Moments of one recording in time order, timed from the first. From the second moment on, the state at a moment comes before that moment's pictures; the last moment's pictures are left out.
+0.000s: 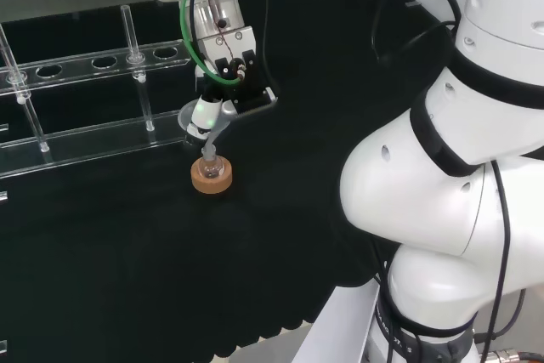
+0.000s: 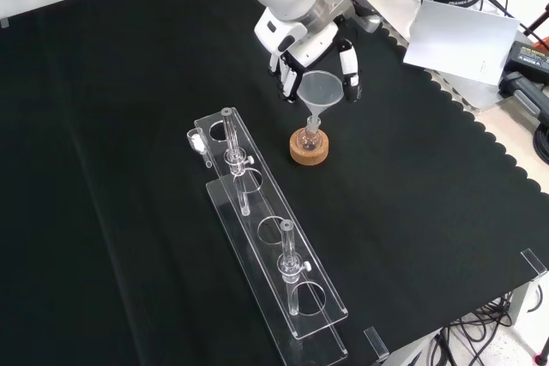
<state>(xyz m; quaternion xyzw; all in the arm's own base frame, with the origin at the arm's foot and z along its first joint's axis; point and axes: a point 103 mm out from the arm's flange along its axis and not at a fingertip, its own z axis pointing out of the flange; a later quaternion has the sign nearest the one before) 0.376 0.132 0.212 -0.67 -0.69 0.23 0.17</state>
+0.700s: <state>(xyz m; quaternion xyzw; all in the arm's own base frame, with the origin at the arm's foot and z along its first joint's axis) 0.380 0.133 0.205 -0.67 -0.68 0.23 0.17</state>
